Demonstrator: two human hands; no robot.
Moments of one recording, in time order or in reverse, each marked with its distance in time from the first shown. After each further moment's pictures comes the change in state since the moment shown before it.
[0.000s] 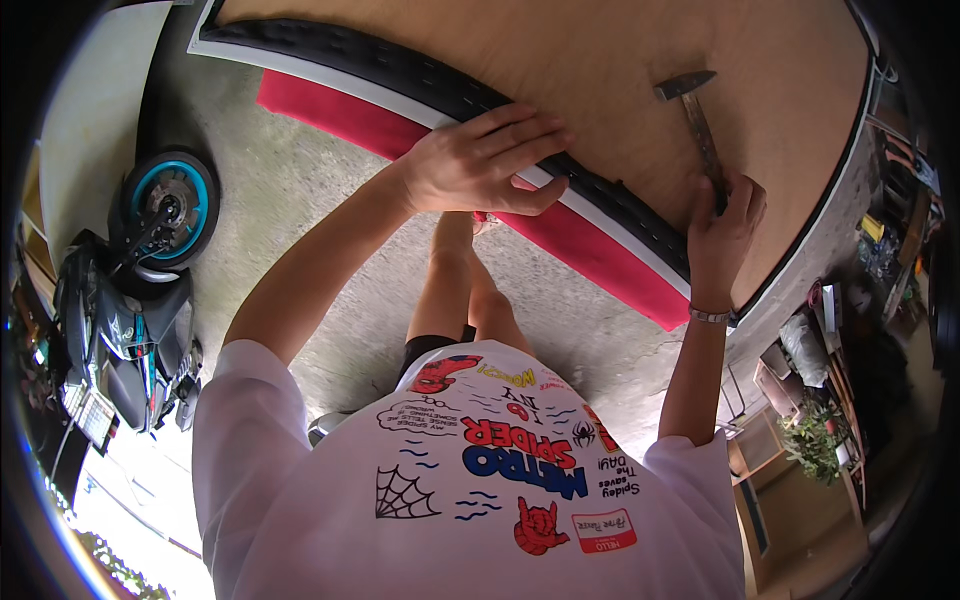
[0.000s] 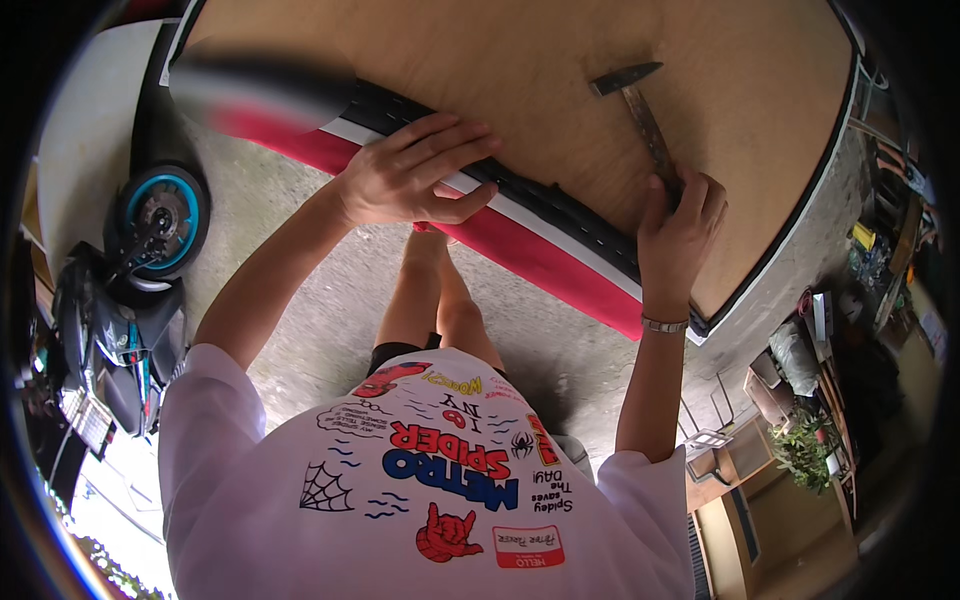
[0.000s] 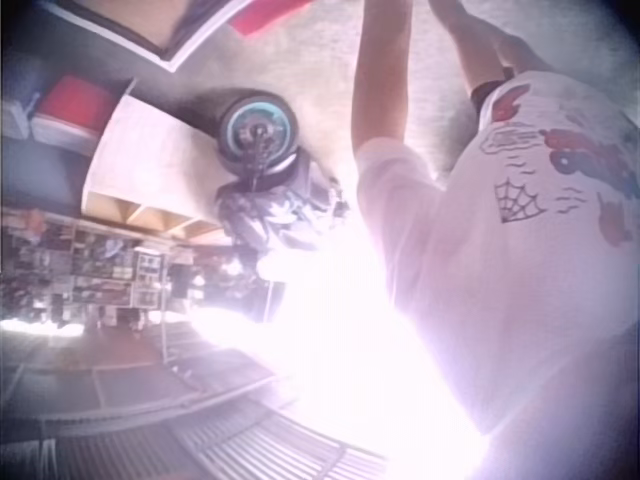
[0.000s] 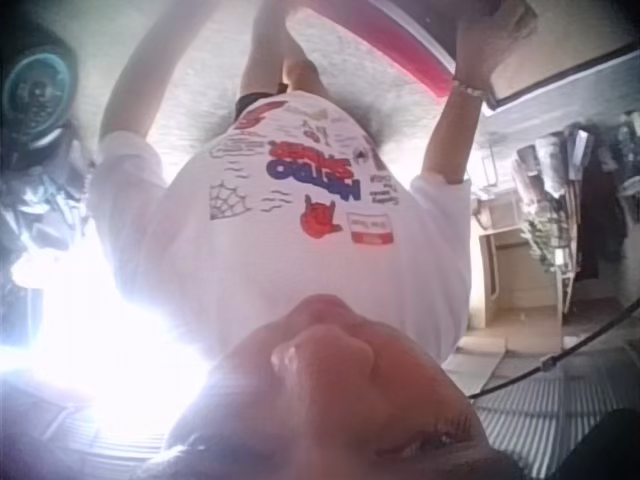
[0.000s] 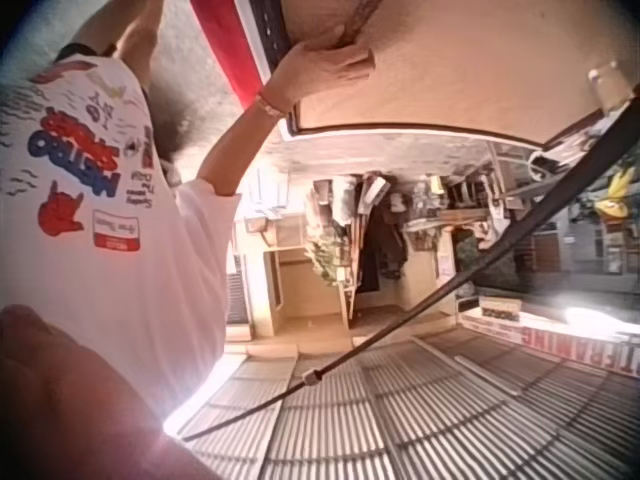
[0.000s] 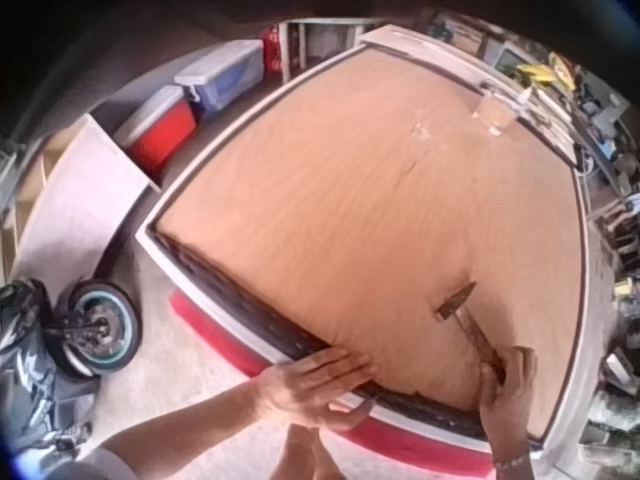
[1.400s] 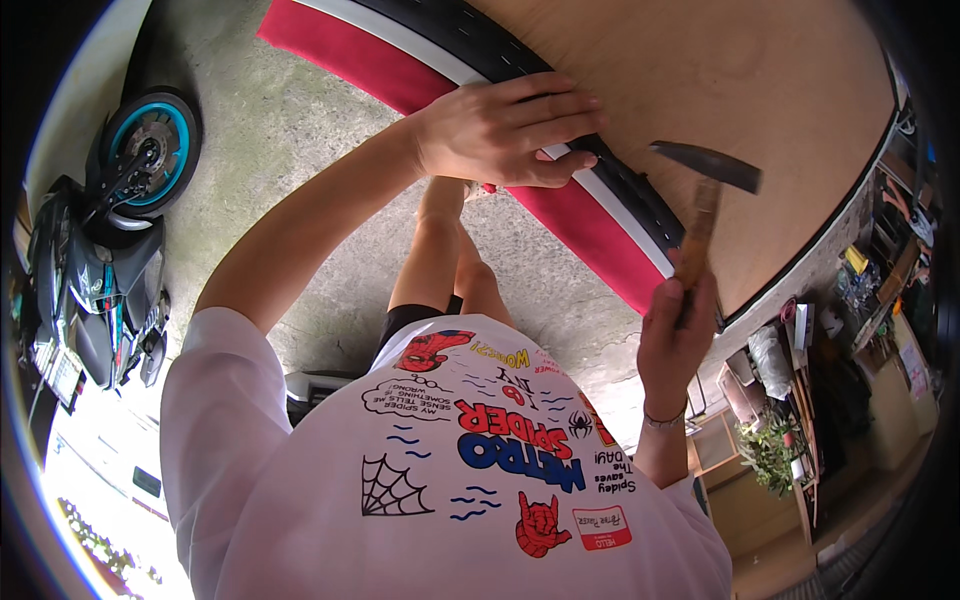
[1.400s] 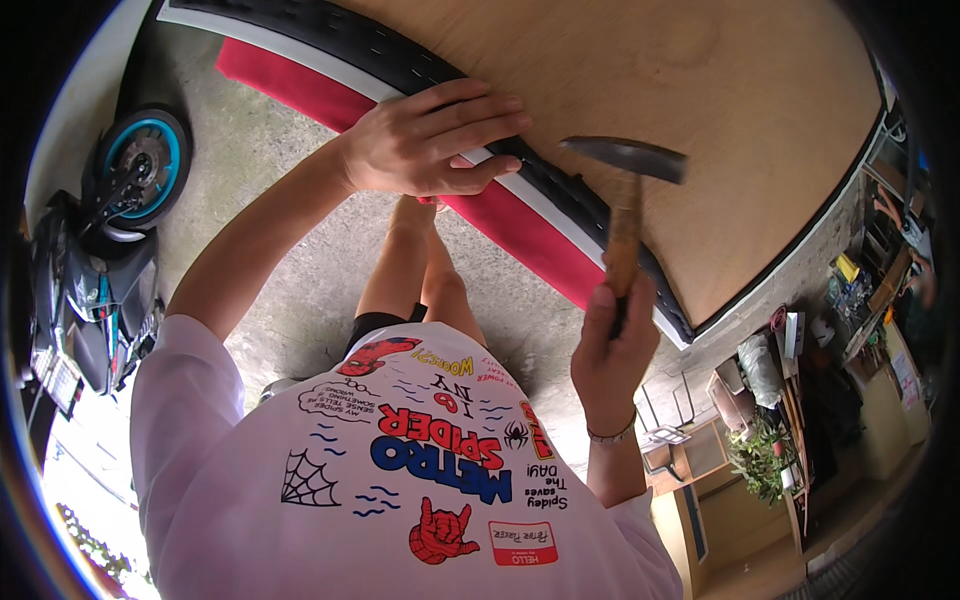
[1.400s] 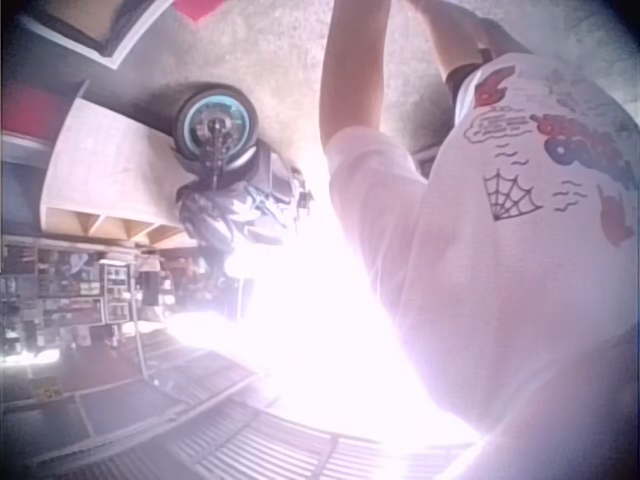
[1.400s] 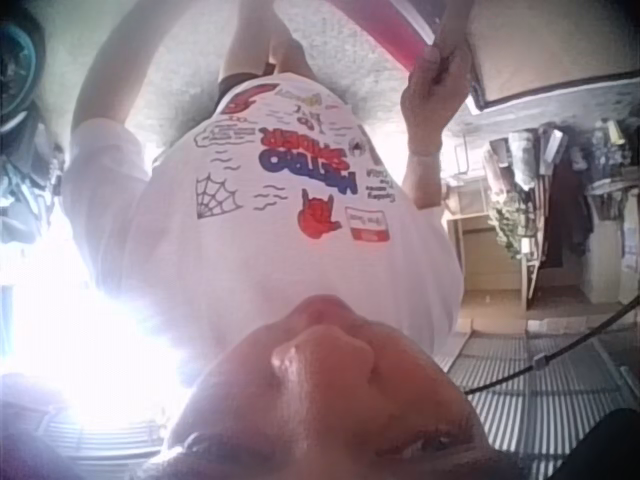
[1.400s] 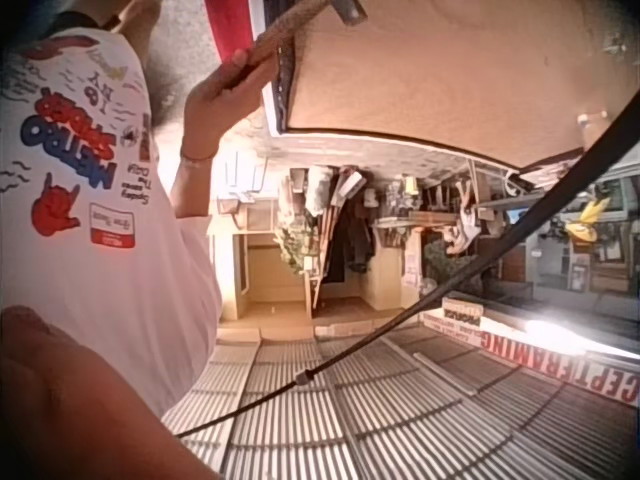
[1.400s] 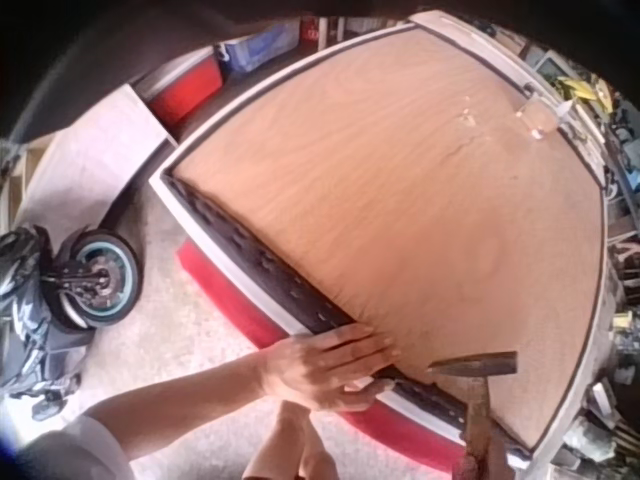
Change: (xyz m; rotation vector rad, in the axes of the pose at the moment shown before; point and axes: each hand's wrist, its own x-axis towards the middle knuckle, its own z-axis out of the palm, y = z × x) left_hand 0.000 0.005 0.008 -0.114 0.123 -0.082; right_hand -0.068 -0.082 -0.089 0.614 -0.424 0.169
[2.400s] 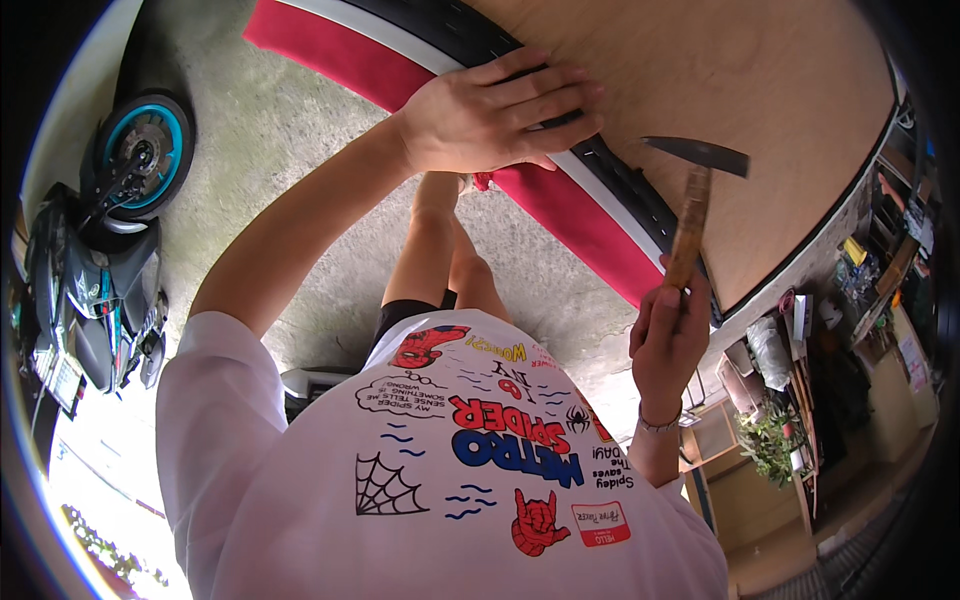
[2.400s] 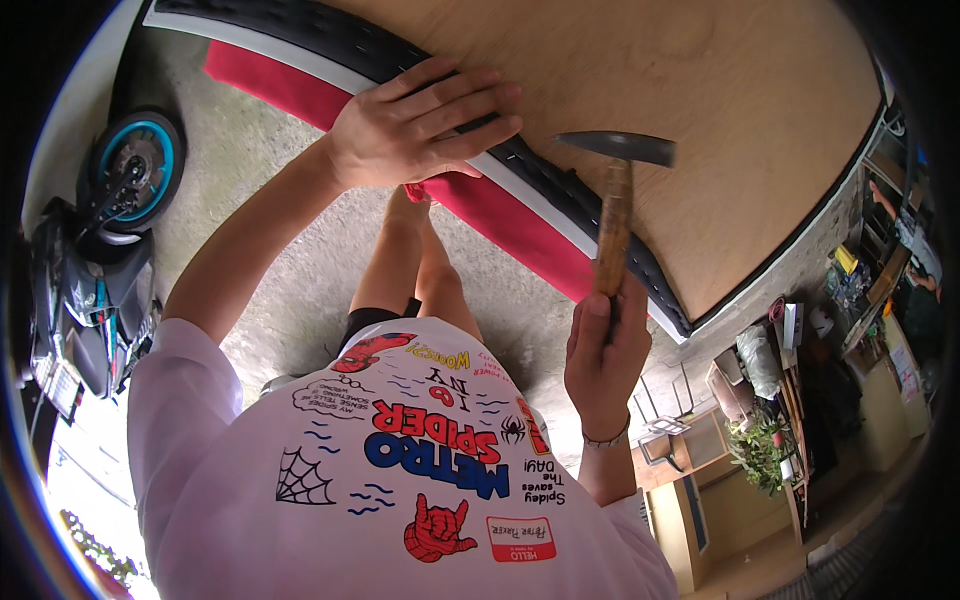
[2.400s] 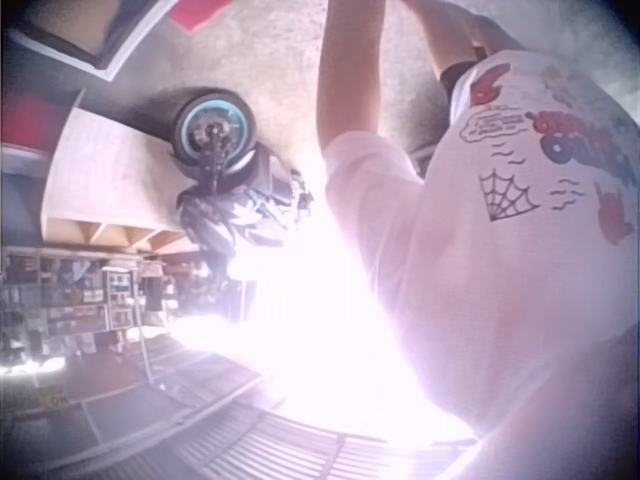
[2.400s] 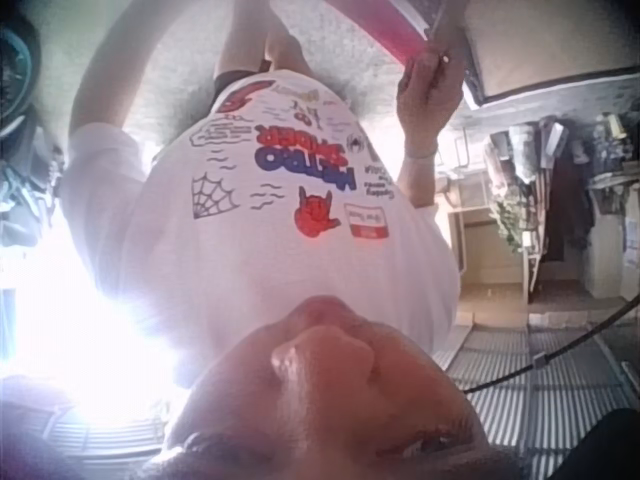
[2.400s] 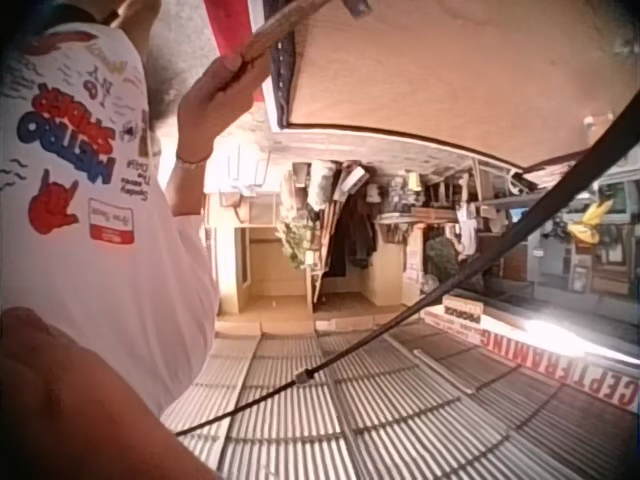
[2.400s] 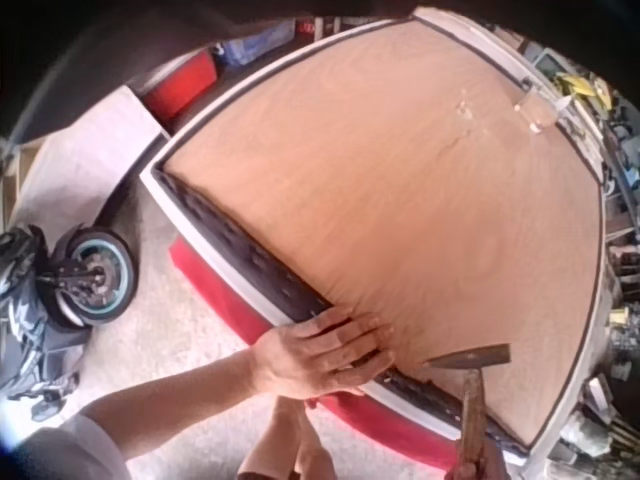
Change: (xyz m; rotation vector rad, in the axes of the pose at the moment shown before) left_hand -0.002 -0.001 -0.011 0.206 -0.220 -0.046; right_hand -0.010 -0.004 -0.002 0.236 -0.069 0.176
